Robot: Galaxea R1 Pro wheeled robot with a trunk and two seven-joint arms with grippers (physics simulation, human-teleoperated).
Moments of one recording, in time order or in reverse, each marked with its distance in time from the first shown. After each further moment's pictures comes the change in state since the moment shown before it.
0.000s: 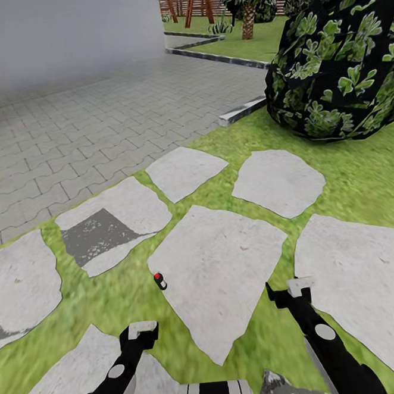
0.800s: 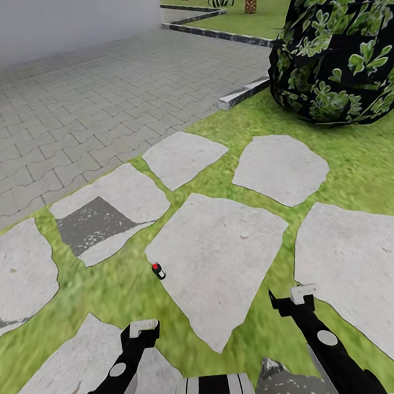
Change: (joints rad) left arm -0.004 -0.007 -0.001 -0.005 0.001 -0.001 0.001; right arm 0.002 -0.012 -0.007 0.074 0.005 -0.011 0.001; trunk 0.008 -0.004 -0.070
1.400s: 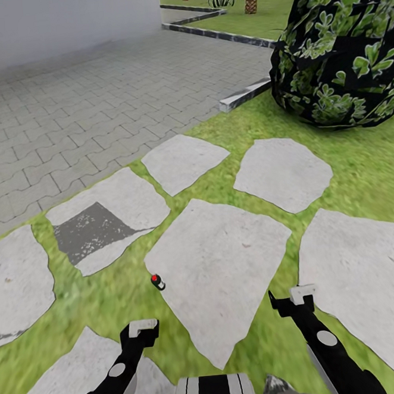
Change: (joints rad) left arm 0.002 0.003 -0.001 -0.004 0.002 -0.013 0.001; right arm 0.000 0.001 0.001 0.002 0.000 0.001 0.000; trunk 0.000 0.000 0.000
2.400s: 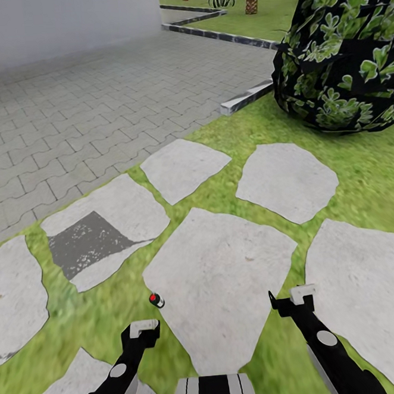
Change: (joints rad) left arm 0.000 -0.005 0.000 0.006 0.000 -0.001 0.000; right arm 0.000 0.000 0.000 0.000 0.000 0.000 0.000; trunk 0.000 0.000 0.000
